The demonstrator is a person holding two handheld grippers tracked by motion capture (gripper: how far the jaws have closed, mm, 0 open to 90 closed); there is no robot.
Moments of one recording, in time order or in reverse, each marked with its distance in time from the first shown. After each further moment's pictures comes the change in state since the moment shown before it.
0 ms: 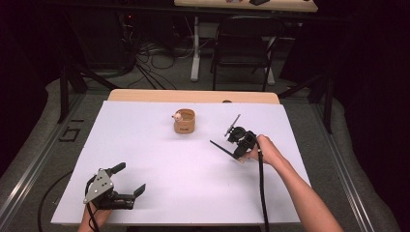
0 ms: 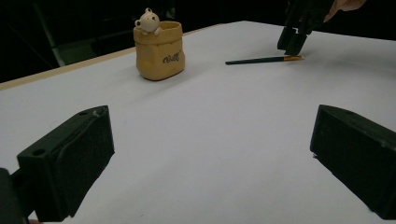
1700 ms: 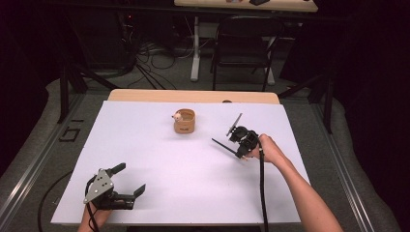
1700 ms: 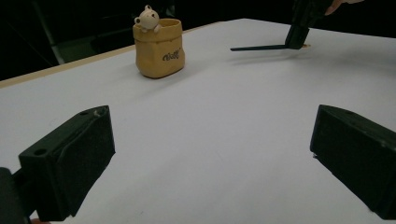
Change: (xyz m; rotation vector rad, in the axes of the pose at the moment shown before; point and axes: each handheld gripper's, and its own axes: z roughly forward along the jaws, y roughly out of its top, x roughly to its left) left arm 0.000 0.000 0.000 0.009 0.000 0.003; right arm -0.003 -0.005 -0.006 0.007 0.043 0.031
